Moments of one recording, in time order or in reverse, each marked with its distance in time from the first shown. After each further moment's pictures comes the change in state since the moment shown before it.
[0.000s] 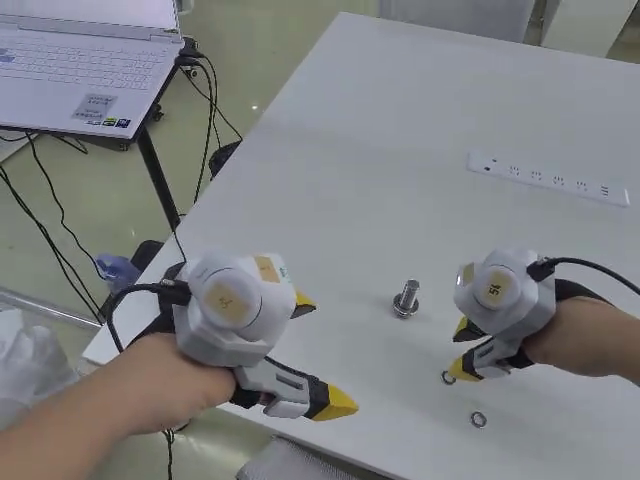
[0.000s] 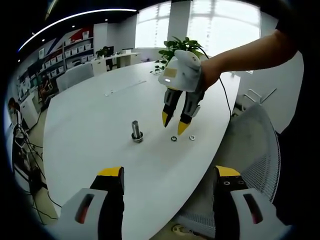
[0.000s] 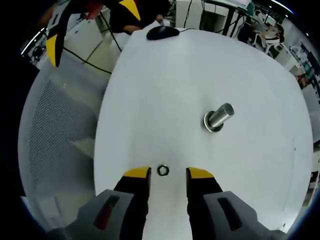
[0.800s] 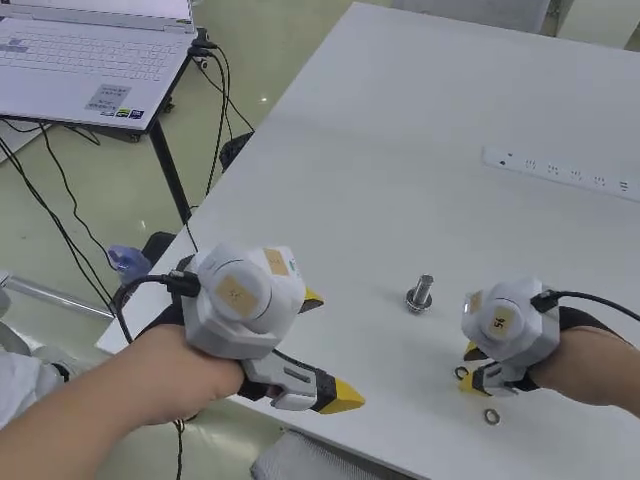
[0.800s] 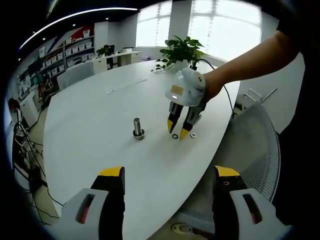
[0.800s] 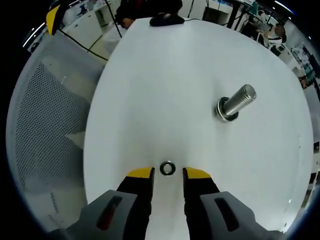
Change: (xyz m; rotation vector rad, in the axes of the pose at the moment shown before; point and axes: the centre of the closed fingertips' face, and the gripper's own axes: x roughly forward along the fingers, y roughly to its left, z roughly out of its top) left arm -0.004 0.002 -0.006 -0.010 0.008 0.002; right arm 0.026 0.007 -0.017 -0.016 0.026 -0.028
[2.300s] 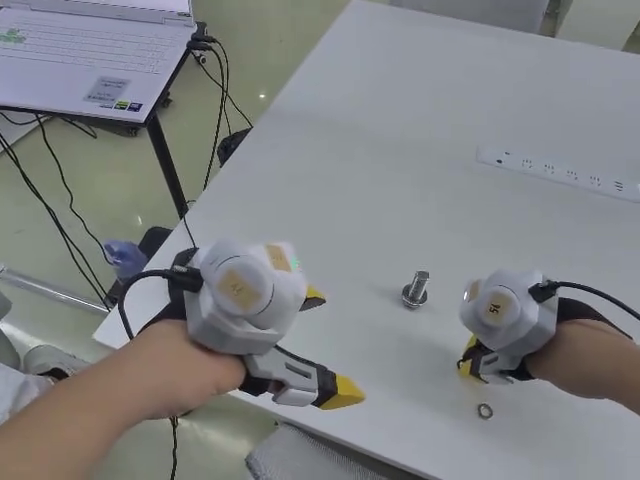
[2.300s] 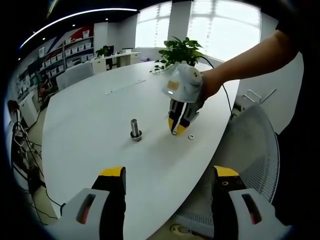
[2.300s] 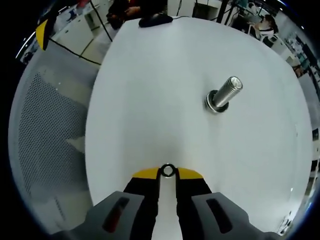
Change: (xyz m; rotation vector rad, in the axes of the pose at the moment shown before) left arm 0.003 -0.005 0.001 0.001 -0.009 -0.008; right arm -0.013 -0.006 -0.009 0.077 0.030 -0.021
